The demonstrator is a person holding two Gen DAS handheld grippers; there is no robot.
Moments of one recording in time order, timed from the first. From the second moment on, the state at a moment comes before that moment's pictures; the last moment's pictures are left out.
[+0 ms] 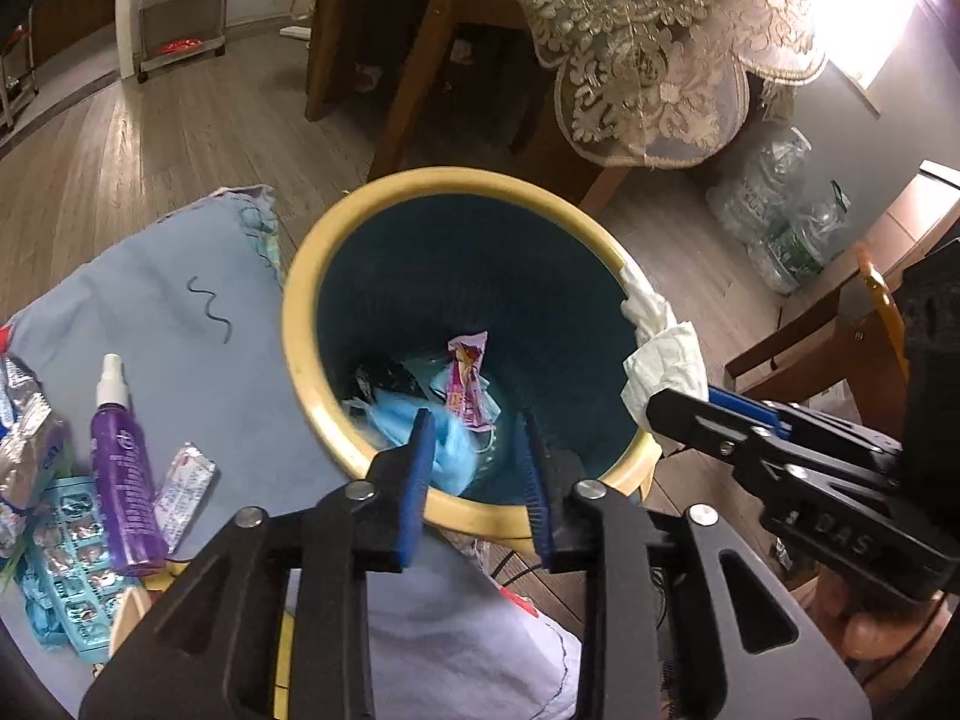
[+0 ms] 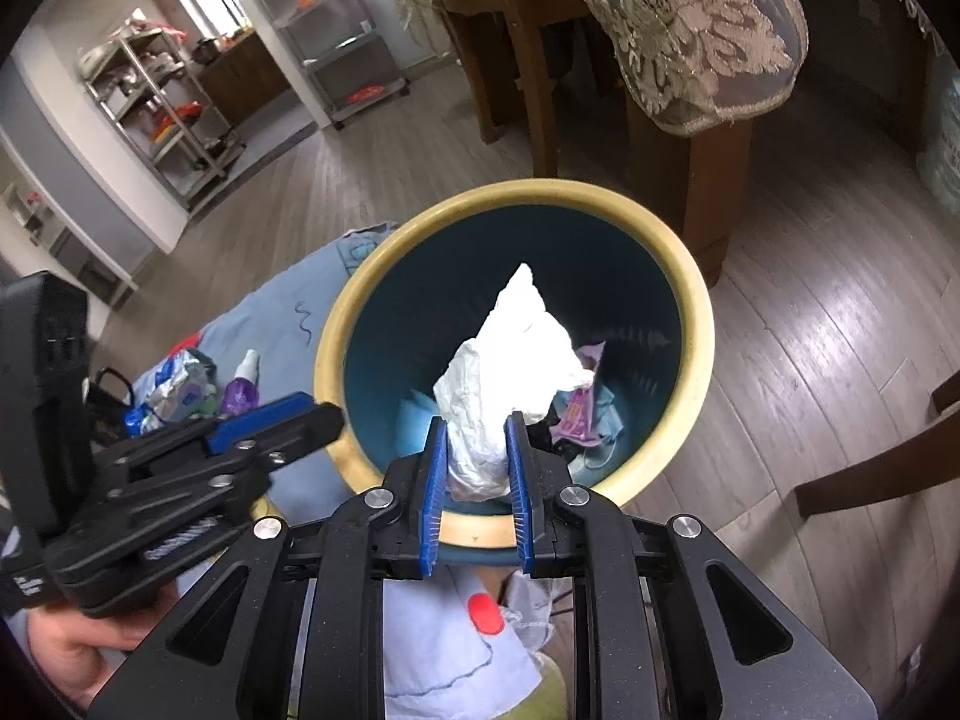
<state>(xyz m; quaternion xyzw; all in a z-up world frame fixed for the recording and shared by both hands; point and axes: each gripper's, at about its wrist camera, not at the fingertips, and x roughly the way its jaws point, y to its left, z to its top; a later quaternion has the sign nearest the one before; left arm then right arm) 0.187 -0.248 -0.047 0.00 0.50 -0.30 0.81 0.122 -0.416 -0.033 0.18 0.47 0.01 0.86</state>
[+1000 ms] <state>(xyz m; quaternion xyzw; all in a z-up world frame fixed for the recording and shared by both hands) 0.100 -0.071 -0.005 -0.06 0.47 -0.19 0.86 0.129 -0.339 -0.016 0.10 0.46 0.07 0.88</state>
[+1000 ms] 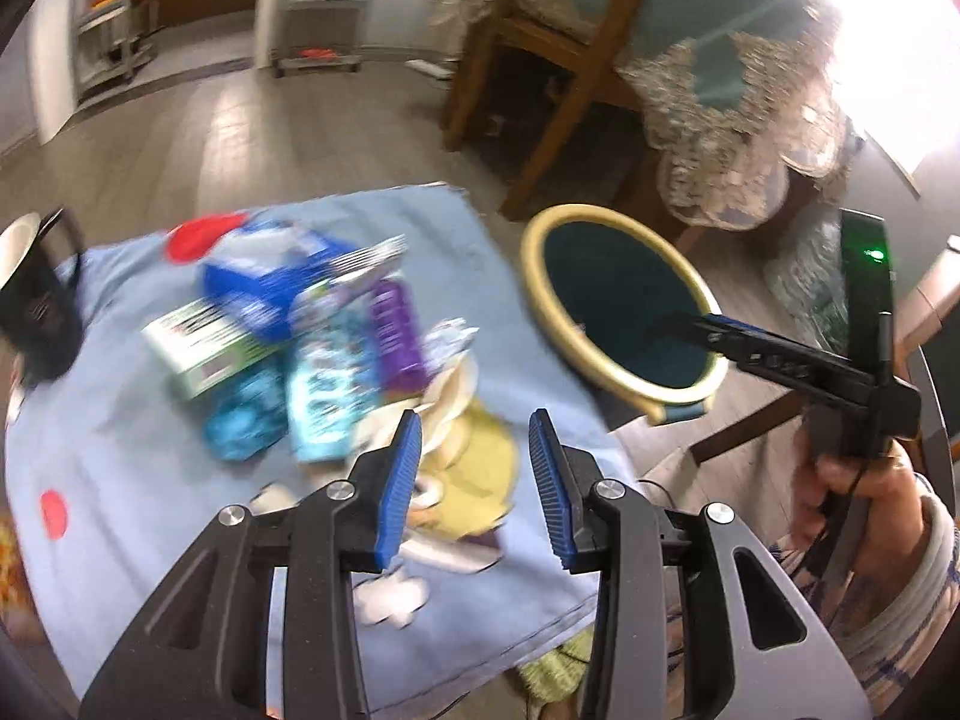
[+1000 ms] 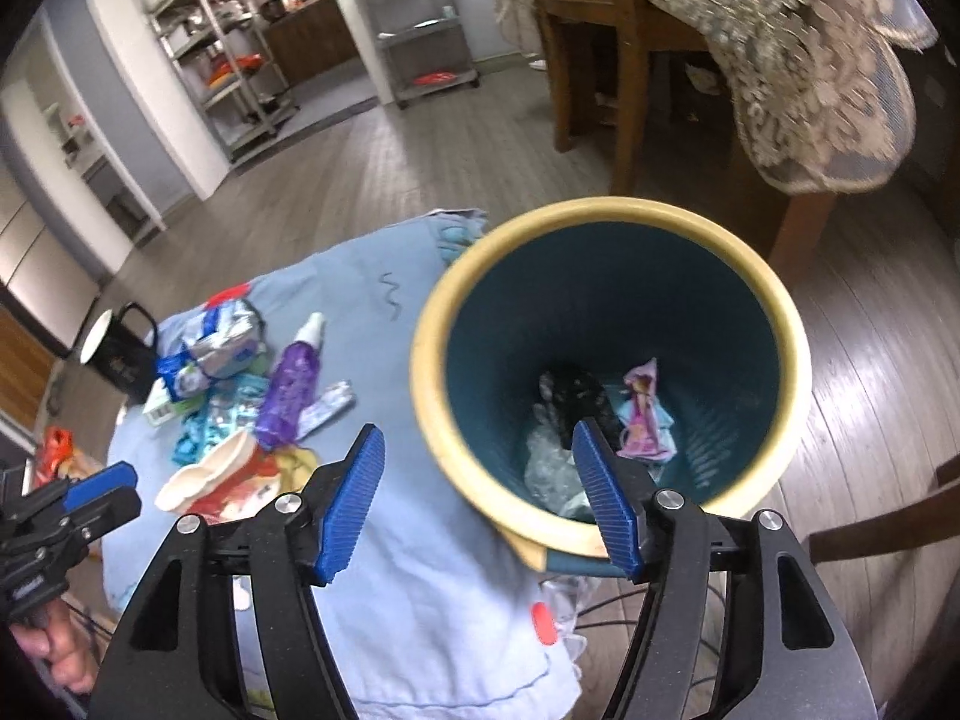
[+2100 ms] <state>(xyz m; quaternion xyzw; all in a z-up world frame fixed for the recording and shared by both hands) 0.156 0.019 -0.101 -0.08 0.52 -0.06 0.85 0.151 -0.221 -0.030 0.12 0.51 0.18 0.83</state>
